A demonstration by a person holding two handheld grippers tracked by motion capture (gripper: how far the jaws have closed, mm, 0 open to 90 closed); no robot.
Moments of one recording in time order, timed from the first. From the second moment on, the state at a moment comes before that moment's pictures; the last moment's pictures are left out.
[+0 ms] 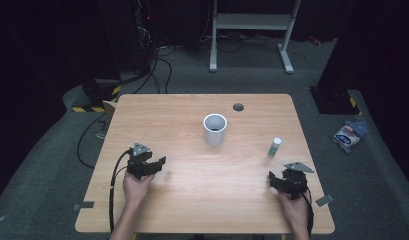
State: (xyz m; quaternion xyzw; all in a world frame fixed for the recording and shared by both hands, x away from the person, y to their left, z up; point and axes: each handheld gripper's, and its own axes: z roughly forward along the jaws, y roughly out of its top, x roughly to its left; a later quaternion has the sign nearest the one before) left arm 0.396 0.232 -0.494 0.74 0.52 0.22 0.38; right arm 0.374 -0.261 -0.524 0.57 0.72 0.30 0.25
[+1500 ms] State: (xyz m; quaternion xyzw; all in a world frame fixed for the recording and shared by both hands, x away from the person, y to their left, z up) left arm 0.429 0.190 -0.489 0.74 0.51 0.18 0.41; right arm 0.372 -0.260 -0.523 0.56 0.73 0.31 0.25
